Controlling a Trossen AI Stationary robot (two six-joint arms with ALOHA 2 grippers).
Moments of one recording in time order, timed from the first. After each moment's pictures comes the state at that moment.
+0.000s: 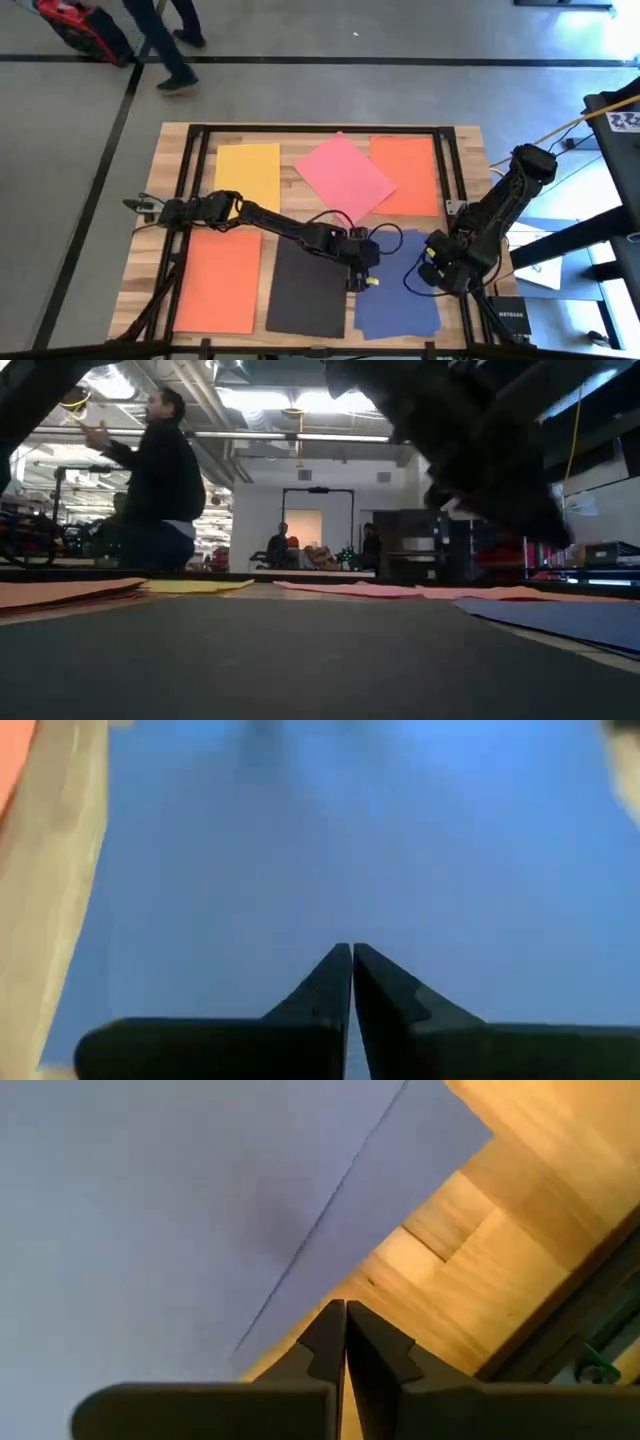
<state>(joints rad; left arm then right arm) -0.22 2.37 1.97 -0.36 -0.09 -0.10 1.03 1.24 0.59 -0.97 0.14 1.90</state>
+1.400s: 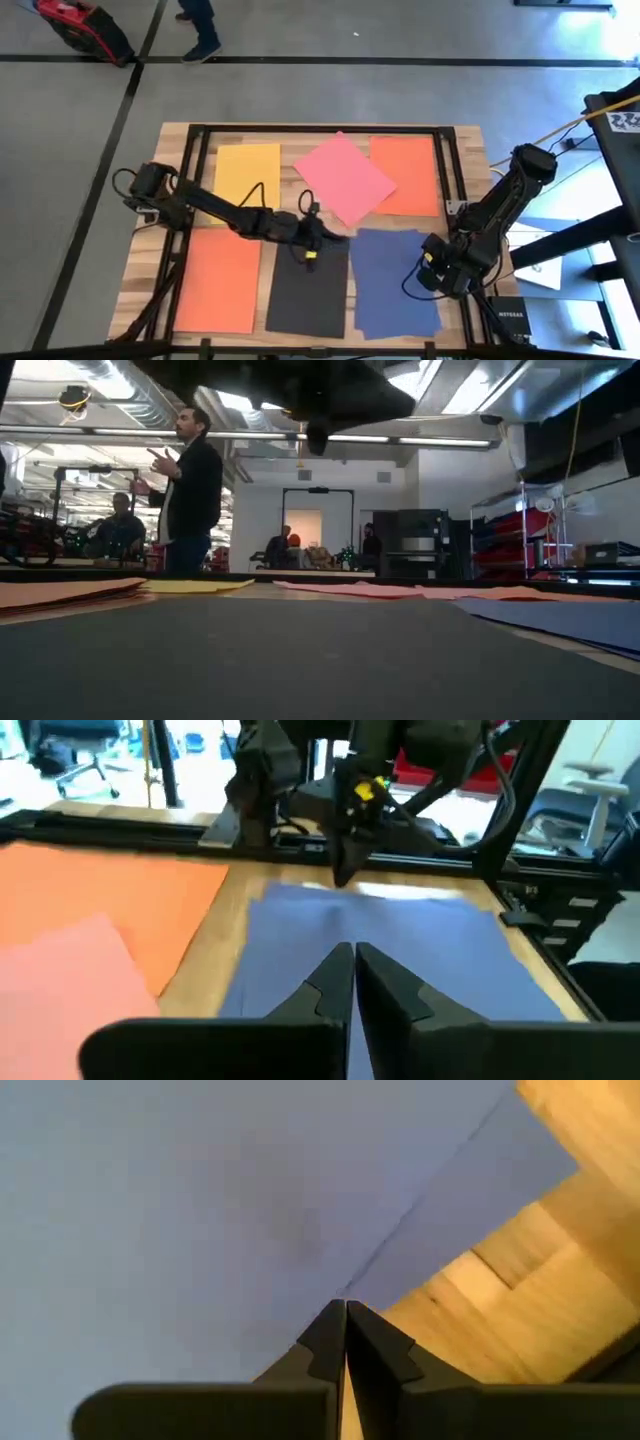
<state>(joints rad) -0.23 1.75 0.96 0.54 -0.19 -0.17 1.03 1.24 0.59 -0.87 0.19 1.79</state>
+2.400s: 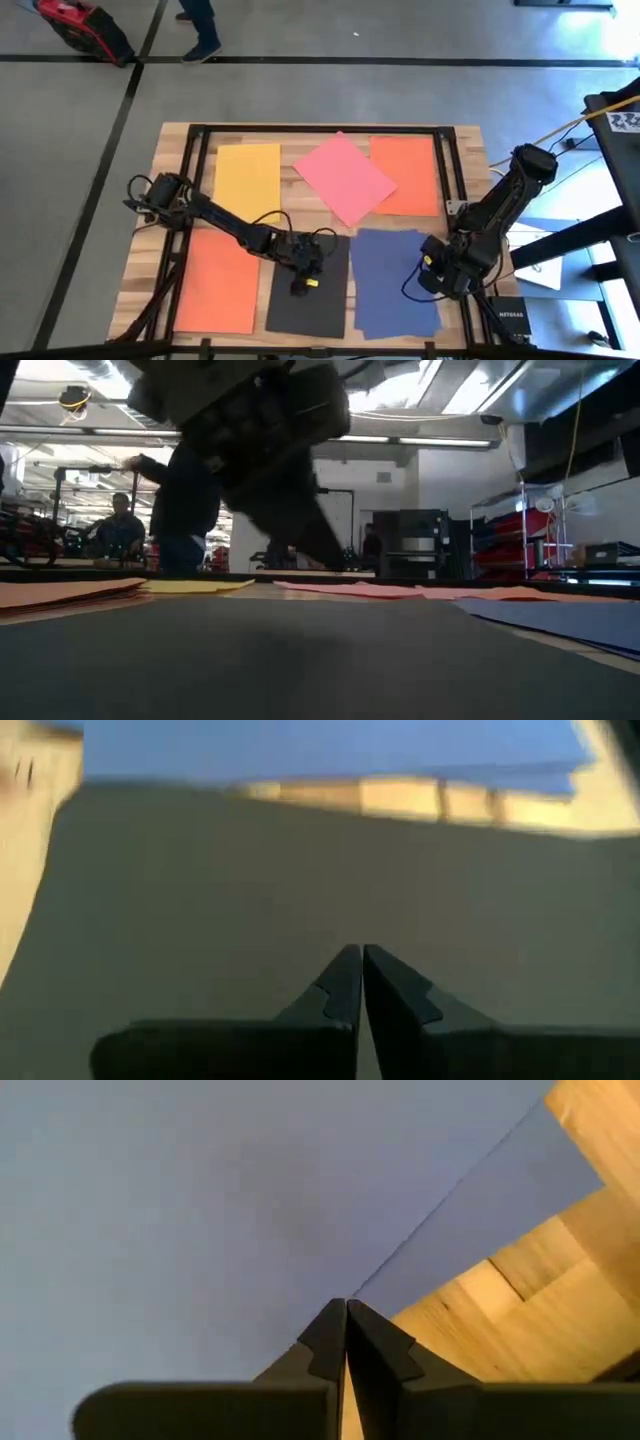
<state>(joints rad) -0.33 1.90 1.06 0.02 -0.08 -0.29 1.03 1.24 0.59 -0.86 0.19 1.72</state>
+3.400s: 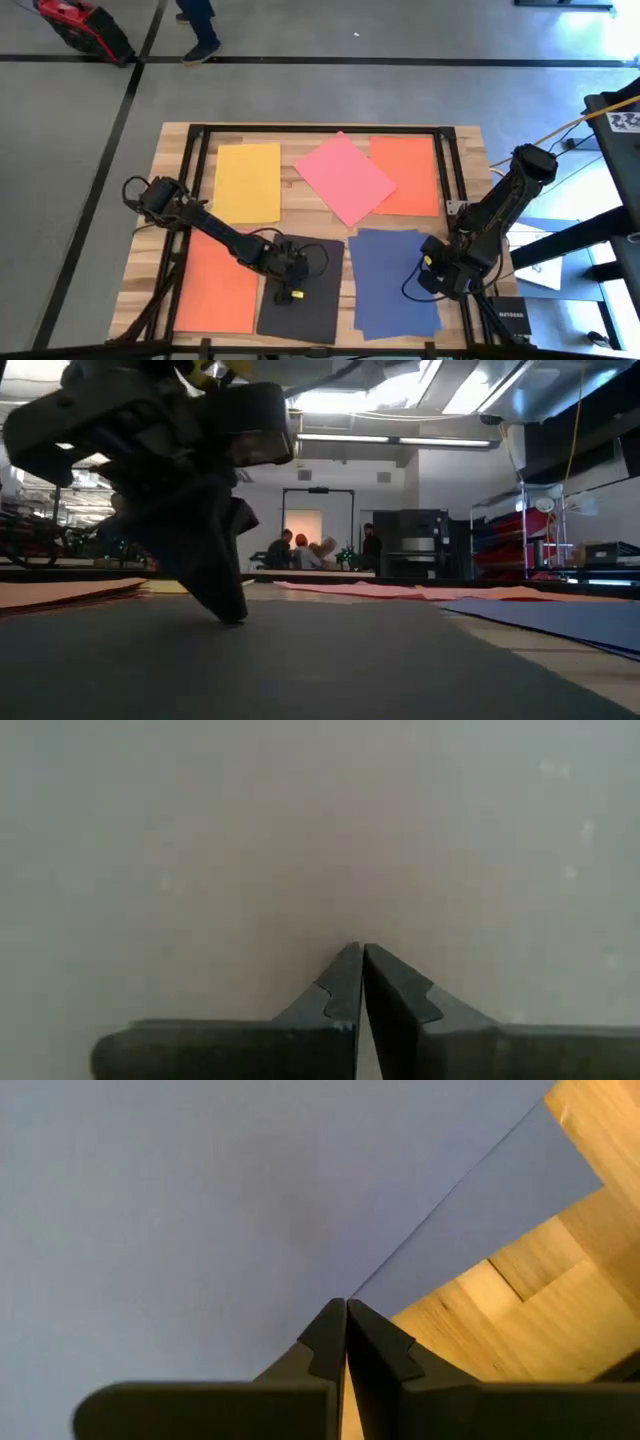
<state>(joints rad) -0.44 1.87 1.04 -0.21 -0.12 -0.39 1.03 1.24 0.59 -0.86 0.19 1.72</state>
